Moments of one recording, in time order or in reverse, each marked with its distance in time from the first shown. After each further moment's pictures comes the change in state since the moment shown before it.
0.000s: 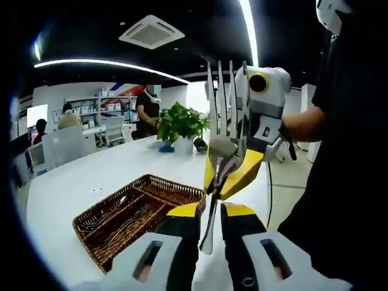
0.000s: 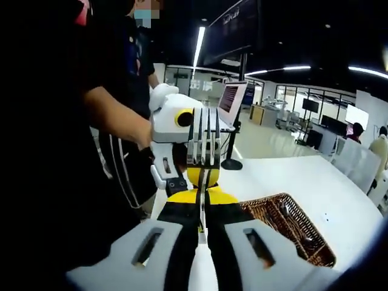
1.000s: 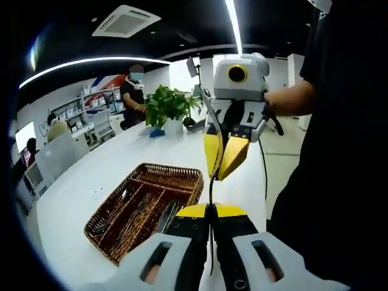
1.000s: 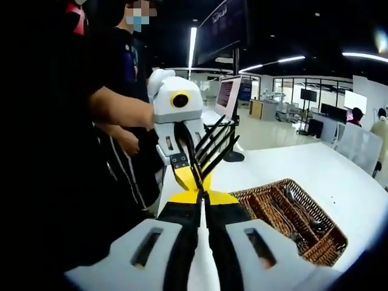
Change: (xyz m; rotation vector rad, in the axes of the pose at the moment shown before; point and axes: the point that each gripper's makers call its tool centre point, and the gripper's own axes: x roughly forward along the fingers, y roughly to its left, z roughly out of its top) left arm -0.012 -0.003 -0.005 0.153 0.225 -0.044; right arm -0.016 0.000 -0.023 0.108 0.012 0.002
